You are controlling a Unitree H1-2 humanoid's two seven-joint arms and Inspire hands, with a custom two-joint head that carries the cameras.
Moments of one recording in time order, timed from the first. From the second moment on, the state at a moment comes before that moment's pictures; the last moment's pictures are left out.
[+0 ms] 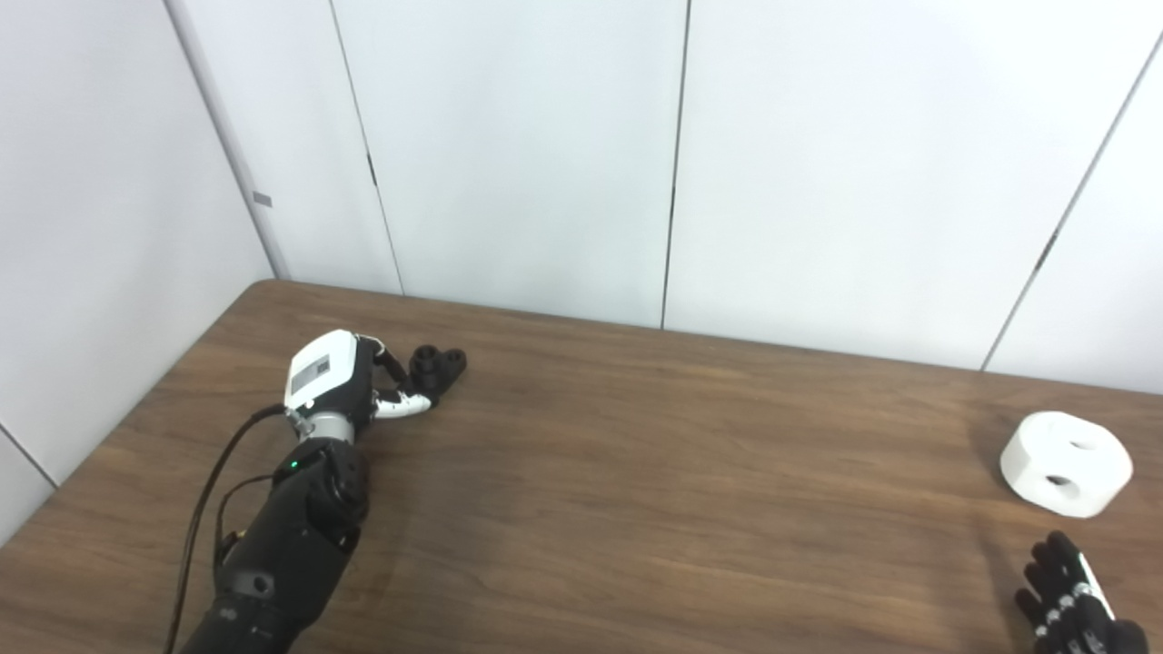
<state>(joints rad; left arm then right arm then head) -0.39 0.45 -0.06 0.35 0.66 0.40 0.14 0.20 -0.19 -0.11 -0.20 0.21 -0.03 0.16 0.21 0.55</state>
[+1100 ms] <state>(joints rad) -0.26 0.50 -0.19 0.13 0.61 0.23 0.02 0.21 -0.18 -0.11 -0.24 0.20 0.00 0.14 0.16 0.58</state>
